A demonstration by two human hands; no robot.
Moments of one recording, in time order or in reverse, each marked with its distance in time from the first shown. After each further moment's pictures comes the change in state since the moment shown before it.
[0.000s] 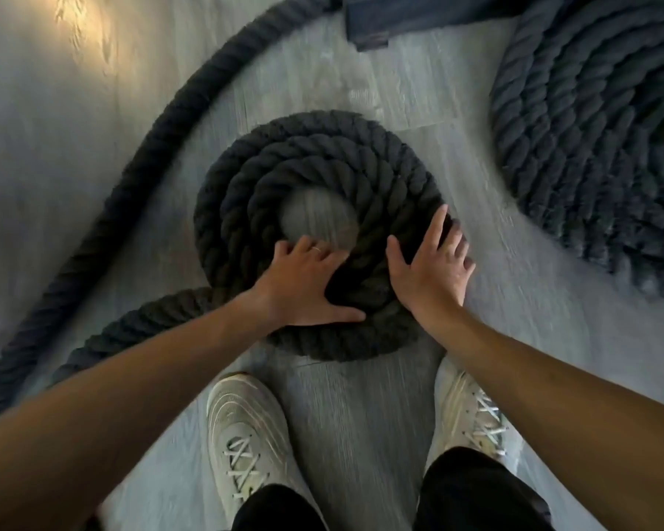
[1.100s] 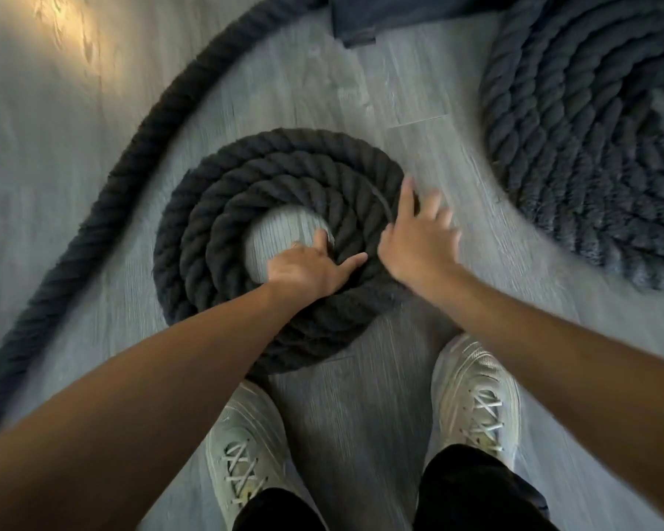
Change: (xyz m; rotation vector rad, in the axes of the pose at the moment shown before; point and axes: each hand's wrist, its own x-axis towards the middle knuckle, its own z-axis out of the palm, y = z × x) left_hand 0.050 0.012 0.009 -0.265 -0.191 -0.422; right_hand 0.025 -0.030 -0.027 -0.131 -0.177 -0.084
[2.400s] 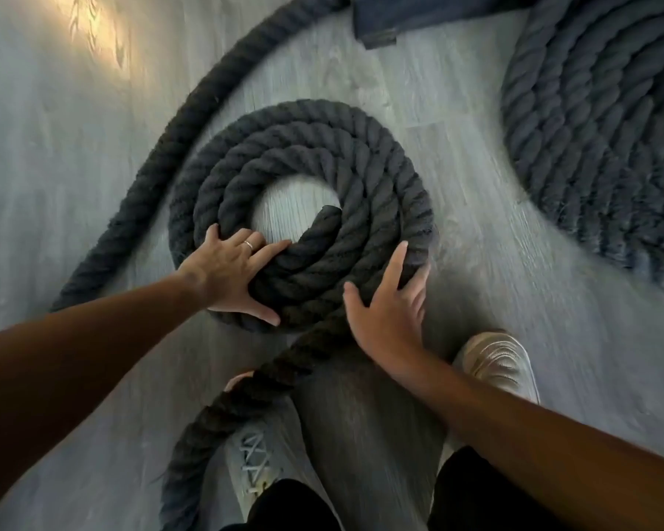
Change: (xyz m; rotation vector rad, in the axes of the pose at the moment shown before) left_hand -0.019 -0.147 -0.024 0.690 0.145 0.384; right_hand -0.095 -0.036 0.046 0.533 -0.053 0.086
